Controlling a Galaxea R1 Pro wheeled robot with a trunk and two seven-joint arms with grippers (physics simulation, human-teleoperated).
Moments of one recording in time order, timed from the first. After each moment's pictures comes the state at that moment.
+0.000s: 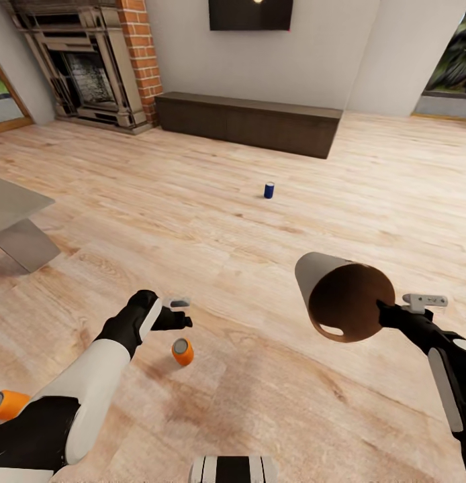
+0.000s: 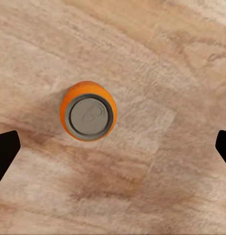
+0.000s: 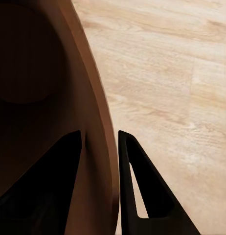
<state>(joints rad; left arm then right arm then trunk) -0.98 -0.03 -0.03 -0.59 0.09 0.94 -0.06 -0.41 -0.26 -0.29 -1.57 -0.09 0.61 0.19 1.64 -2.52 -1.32</state>
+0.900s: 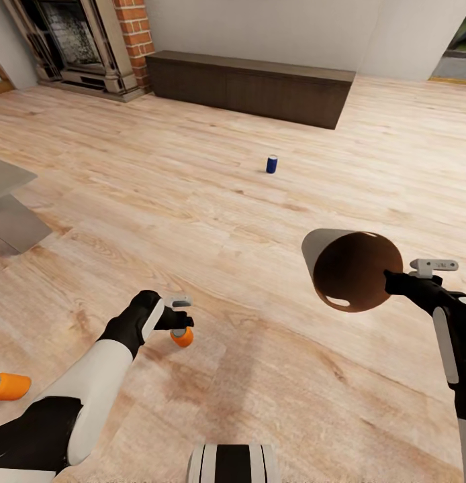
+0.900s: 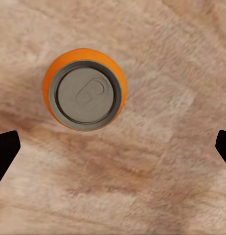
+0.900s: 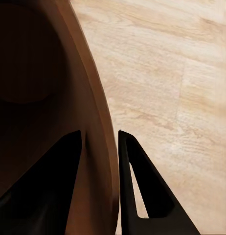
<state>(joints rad) -0.98 -0.04 -0.04 -0.59 0.09 0.93 -0.04 -0.60 -0.29 -0.28 -1.58 -0.02 0.76 0.20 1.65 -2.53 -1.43</state>
